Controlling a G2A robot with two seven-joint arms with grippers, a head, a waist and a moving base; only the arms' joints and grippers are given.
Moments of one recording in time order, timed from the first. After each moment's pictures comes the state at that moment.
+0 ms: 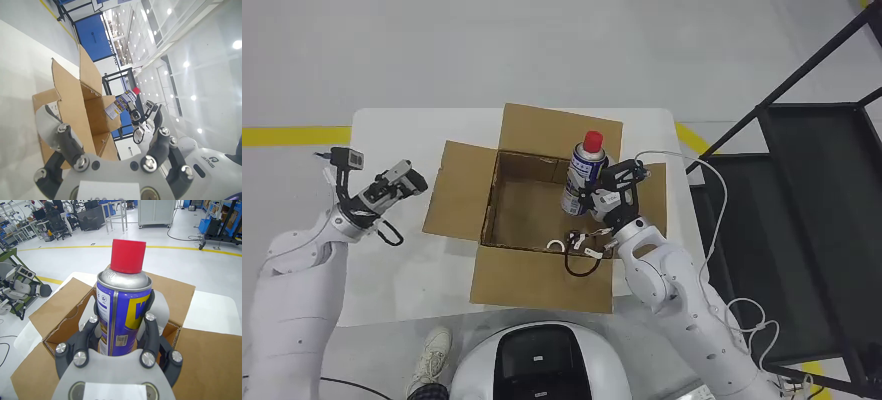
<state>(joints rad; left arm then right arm) 1.07 -1.09 -1.51 -1.11 -0.44 -0.57 -1.08 -1.44 -1.25 1.19 -1.91 -1.10 0.05 0.15</state>
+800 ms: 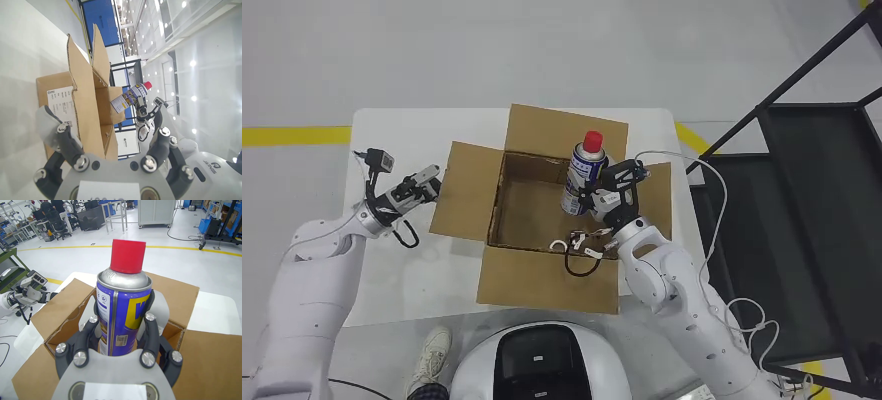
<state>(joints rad) 0.95 -1.12 -1.35 -0.96 -0.43 -0.54 -1.13 -1.44 -1.25 1.19 -1.91 -1.10 0.05 0.15</state>
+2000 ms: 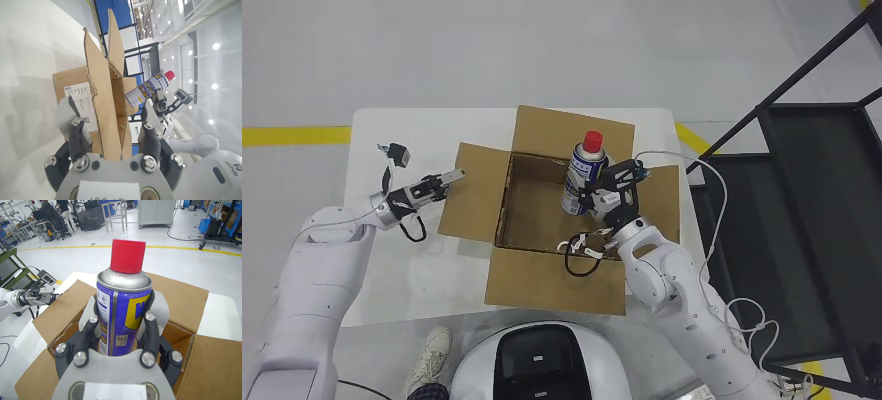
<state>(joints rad) 0.83 -1.13 -1.22 -0.82 -0.32 -0.61 -1.11 -1.44 -1.25 1.19 -1.91 -1.10 0.05 0.15</state>
